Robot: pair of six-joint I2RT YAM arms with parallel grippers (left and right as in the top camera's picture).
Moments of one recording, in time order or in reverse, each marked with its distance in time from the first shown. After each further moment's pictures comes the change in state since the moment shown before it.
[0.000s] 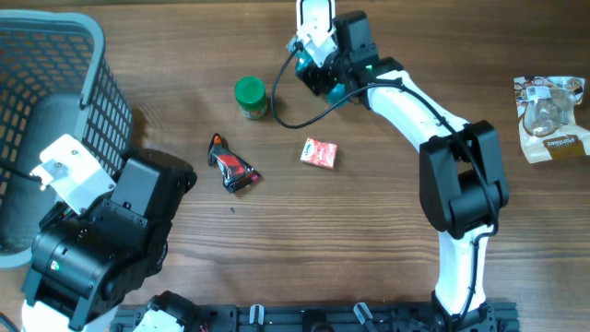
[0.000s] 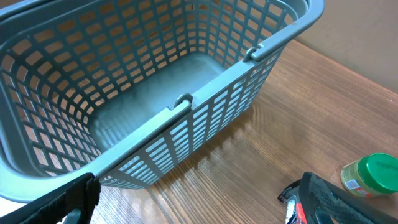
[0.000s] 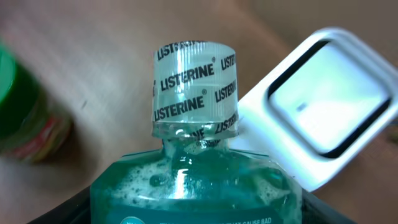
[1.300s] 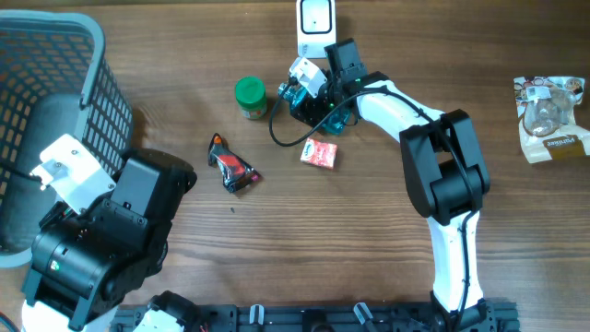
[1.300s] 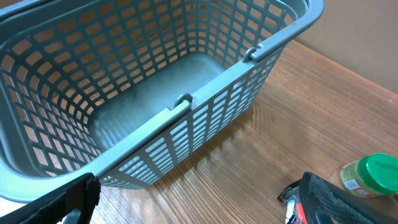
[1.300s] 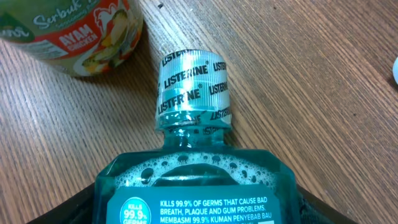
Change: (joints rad) left arm 0.000 0.000 0.000 0.001 -0.001 0.000; right arm 0.017 0.131 -0.034 -0.131 -0.175 -0.075
